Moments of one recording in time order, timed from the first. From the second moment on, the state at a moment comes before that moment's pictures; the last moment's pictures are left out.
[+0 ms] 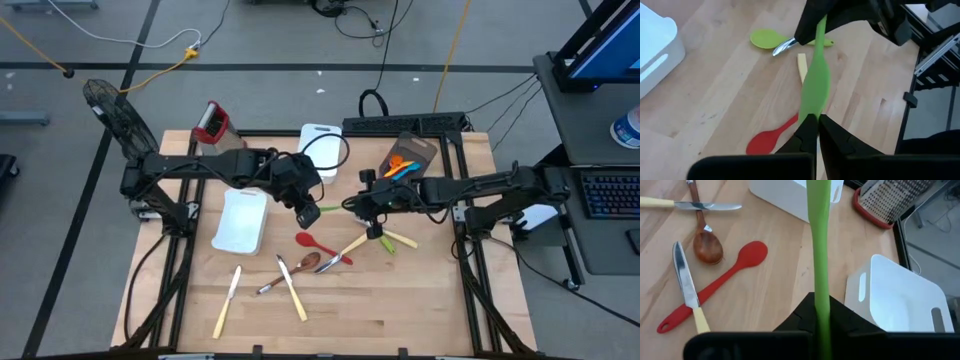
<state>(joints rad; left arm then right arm) 0.05 1.63 1.60 -0.86 0.13 -0.55 0.02 1.34 0.95 -0.26 0.16 -0.35</state>
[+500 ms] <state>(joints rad) 0.15 1.63 1.60 -0.90 0.13 -0.37 -0.03 1.25 0.95 -0.46 0.27 -0.20</state>
